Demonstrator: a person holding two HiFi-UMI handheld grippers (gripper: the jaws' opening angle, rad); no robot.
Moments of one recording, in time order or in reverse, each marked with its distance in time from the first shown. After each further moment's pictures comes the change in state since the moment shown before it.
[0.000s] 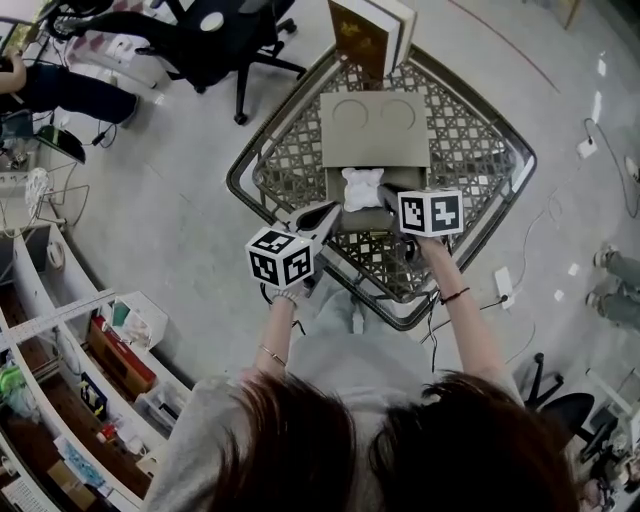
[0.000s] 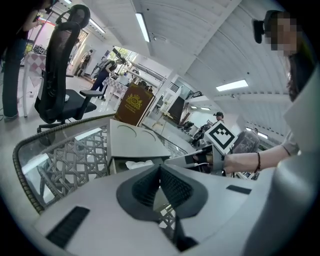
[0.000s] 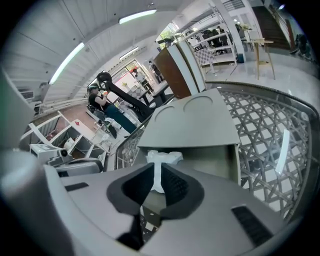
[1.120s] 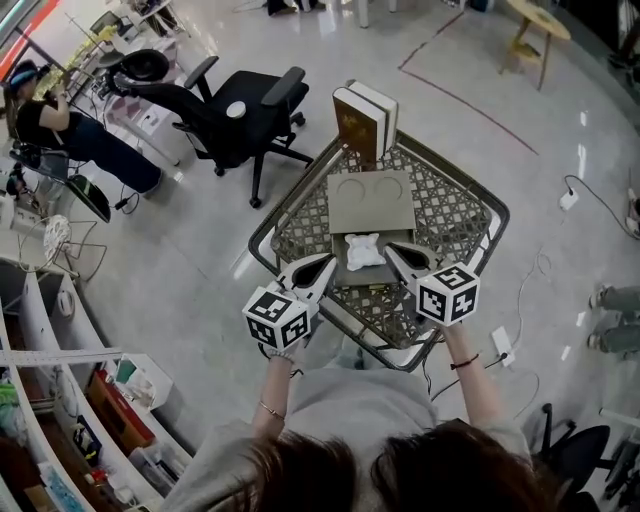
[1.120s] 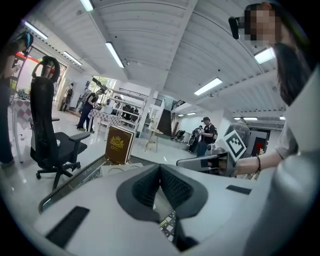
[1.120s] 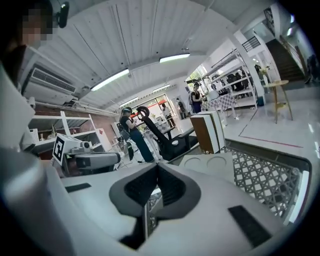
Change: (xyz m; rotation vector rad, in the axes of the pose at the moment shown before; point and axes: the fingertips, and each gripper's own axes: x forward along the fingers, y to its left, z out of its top) left arm -0.084 -0.085 0.085 0.286 -0.207 -0.025; right arm -0.140 0.099 0.044 -0.289 -0.416 0.148
